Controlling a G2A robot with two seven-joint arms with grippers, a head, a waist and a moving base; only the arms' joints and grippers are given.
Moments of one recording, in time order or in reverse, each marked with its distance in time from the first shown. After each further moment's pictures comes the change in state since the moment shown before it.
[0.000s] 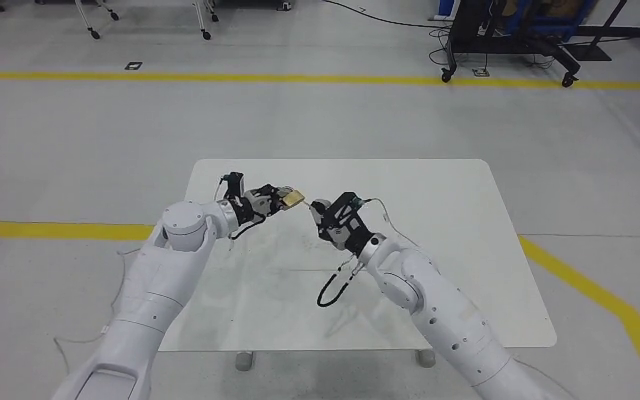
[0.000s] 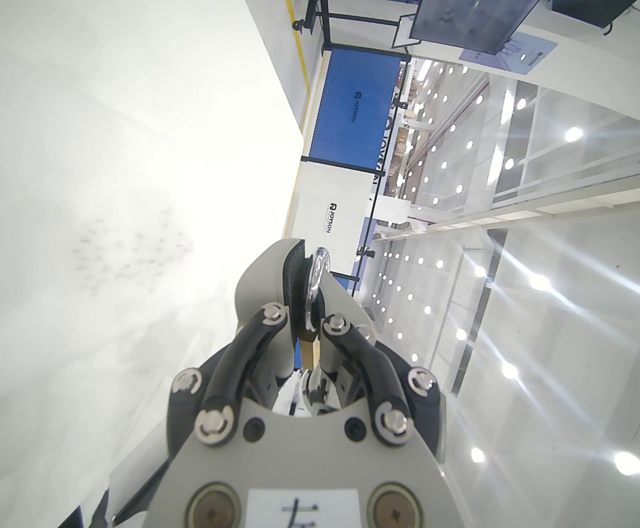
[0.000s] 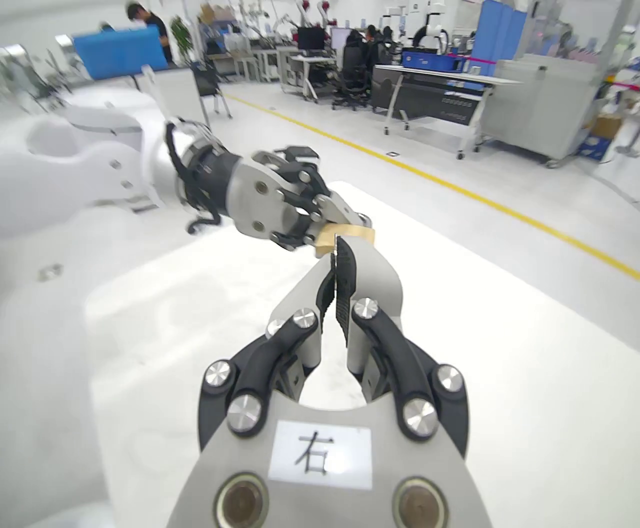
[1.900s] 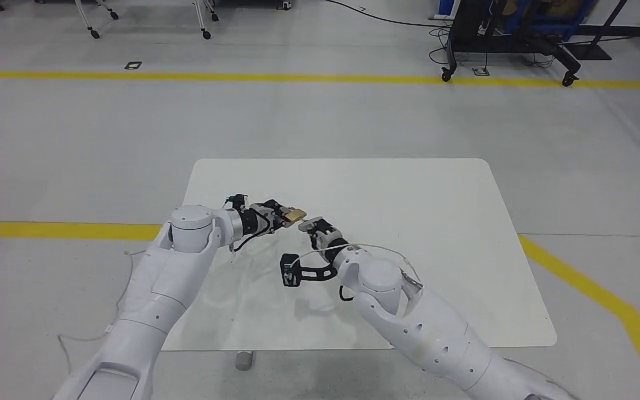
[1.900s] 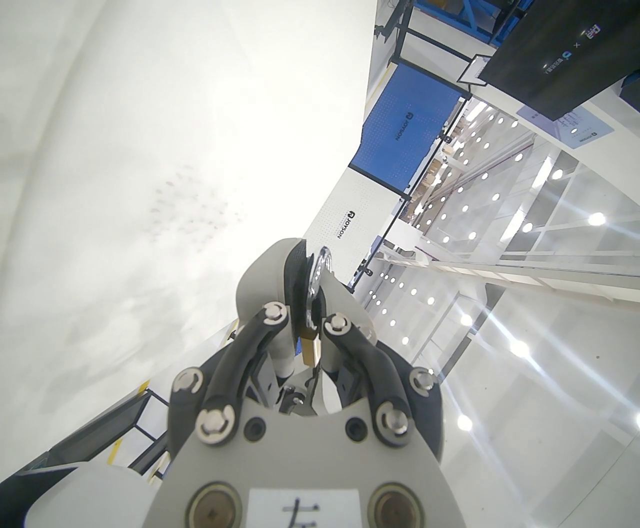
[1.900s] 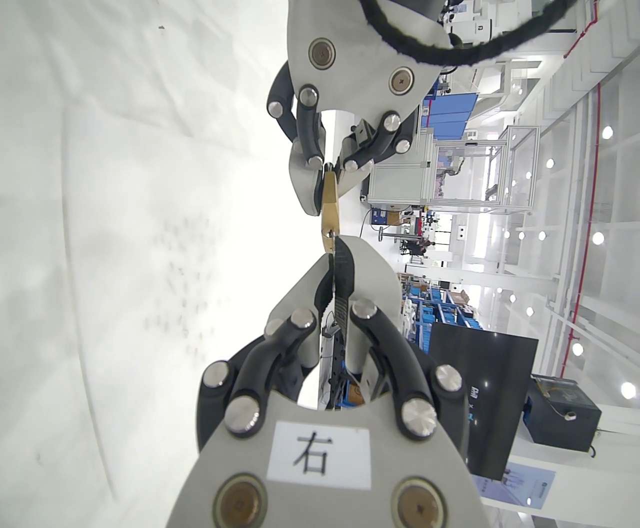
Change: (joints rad) left arm -0.004 -0.004 0.042 0.027 -0.060 0.296 0.033; right arm 0.076 -0.006 -0.233 -0.057 -1.195 -0.110 0.213
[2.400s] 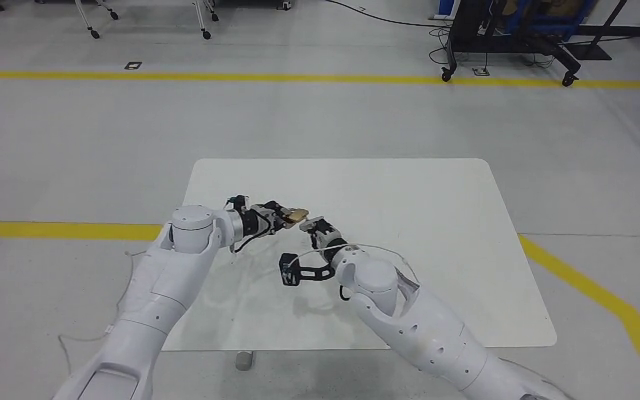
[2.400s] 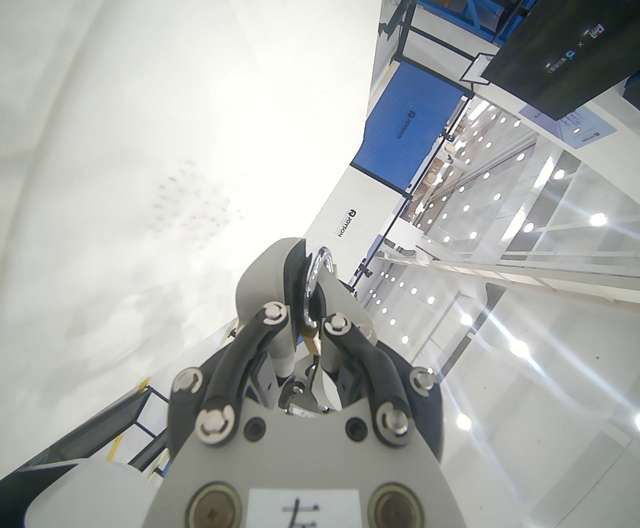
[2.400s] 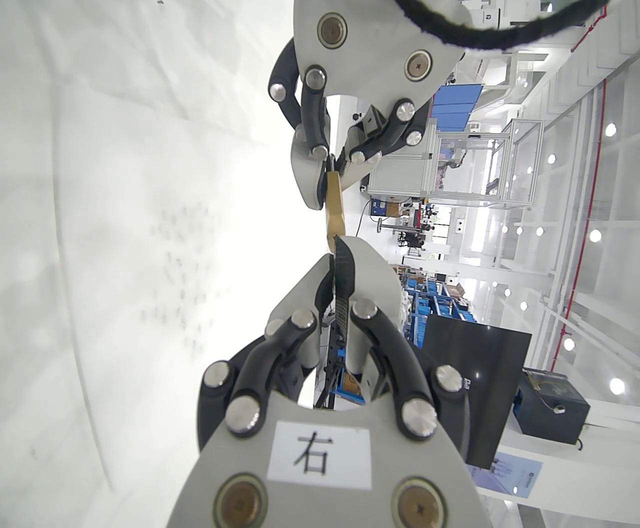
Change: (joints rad) left arm 0.004 0.000 0.007 -0.007 -0.010 0.009 -0.003; right arm 0.003 -0.021 -0.007 0.020 -0.036 -0.018 0.029
